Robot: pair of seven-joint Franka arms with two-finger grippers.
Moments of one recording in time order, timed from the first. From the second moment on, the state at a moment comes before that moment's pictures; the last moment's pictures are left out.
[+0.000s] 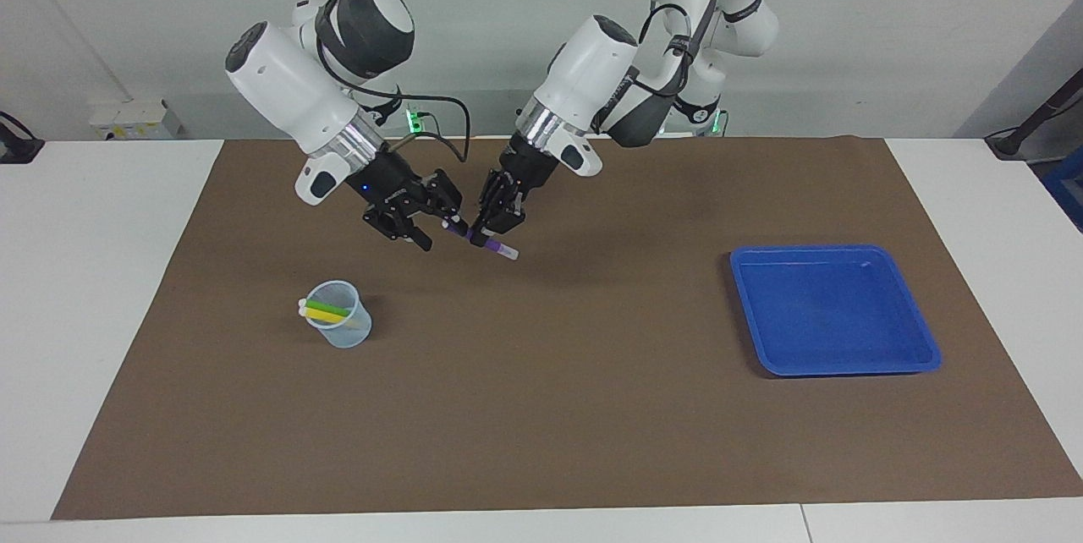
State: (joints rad) left arm -0.56 0.28 -0.24 -1.76 -0.31 2.79 -2.13; right arm 0.09 0.05 0.13 -1.89 0.63 2.21 -0.01
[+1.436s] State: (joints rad) left arm -0.59 0.29 -0.25 -1.75 -0.31 2.85 -2.15; right arm 0.08 0.03 0.12 -1.86 0.64 2.11 0.01
